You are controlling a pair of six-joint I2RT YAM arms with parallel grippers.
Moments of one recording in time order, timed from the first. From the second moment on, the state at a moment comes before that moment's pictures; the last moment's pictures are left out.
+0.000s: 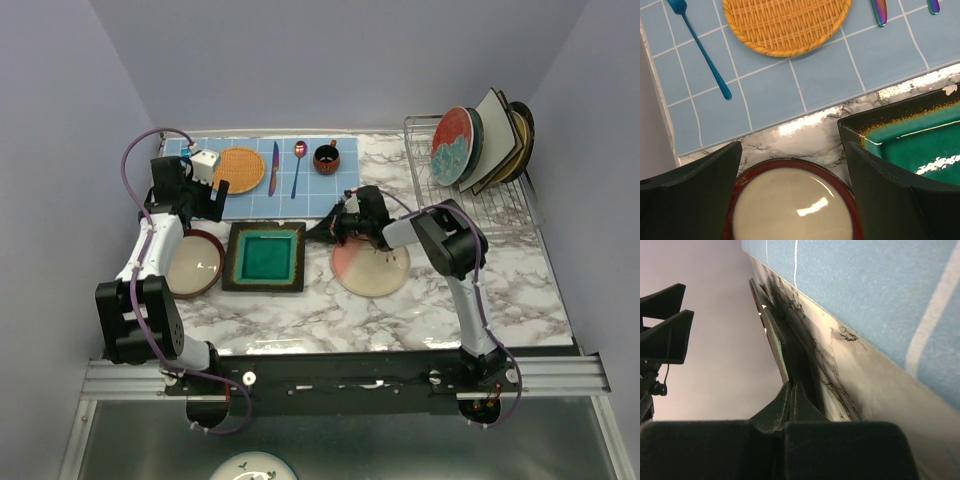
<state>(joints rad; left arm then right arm) 0.14 1.45 1.05 -0.28 0.26 0.37 0.53 2.28 1.21 0.63 -0.74 1.32</state>
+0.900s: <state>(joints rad) 0.13 1.45 1.05 -0.28 0.29 0.38 0.51 2.20 1.28 0.25 -0.74 1.01</state>
